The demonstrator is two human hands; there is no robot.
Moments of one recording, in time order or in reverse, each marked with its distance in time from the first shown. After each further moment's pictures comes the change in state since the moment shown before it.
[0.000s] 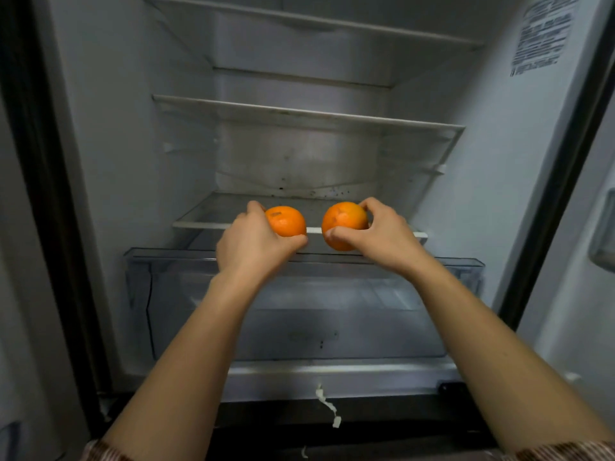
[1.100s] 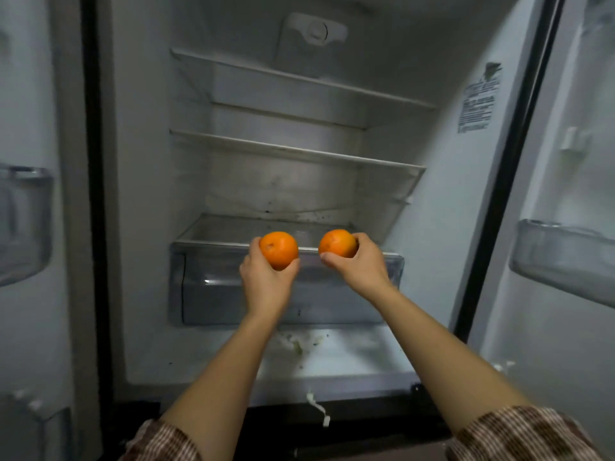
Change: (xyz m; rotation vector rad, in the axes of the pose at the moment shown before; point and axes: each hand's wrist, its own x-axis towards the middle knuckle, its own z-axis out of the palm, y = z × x) left_hand -0.024 -0.013 0.039 -0.615 0.123 -0.032; right_hand -0.019 -0.003 0.025 0.019 0.212 0.140
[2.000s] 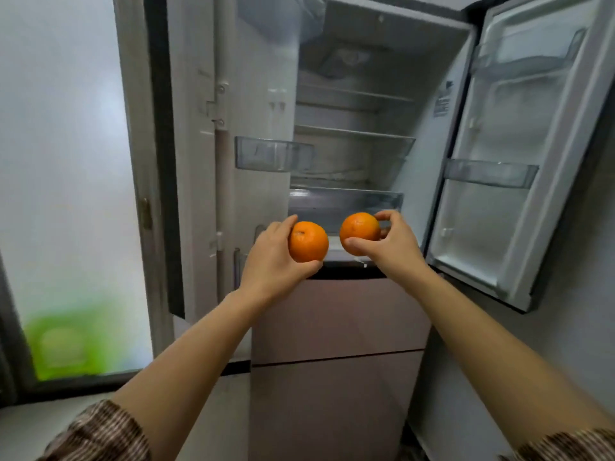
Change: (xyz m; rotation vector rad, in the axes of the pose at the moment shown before) left_hand -0.251 0.079 -0.397 0.257 -0.371 0.327; right_hand -0.424 -0.188 -0.070 0.177 -0.058 0.027
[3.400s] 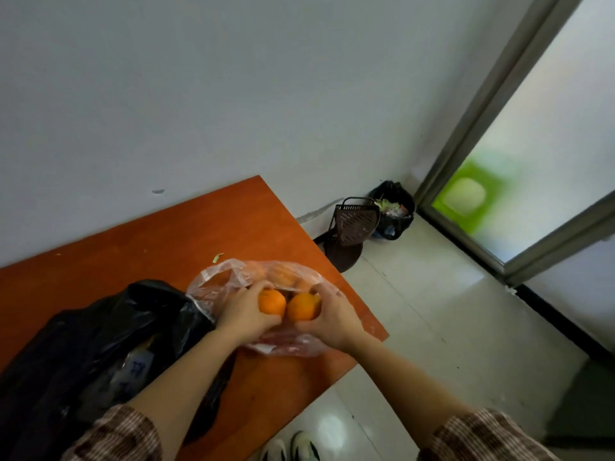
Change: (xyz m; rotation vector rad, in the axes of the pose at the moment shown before) left_hand -0.698 -0.351 -0.606 0.289 0.093 -1.481; right_hand -0.635 -0.245 0.712 -0.161 -1.565 -0.412
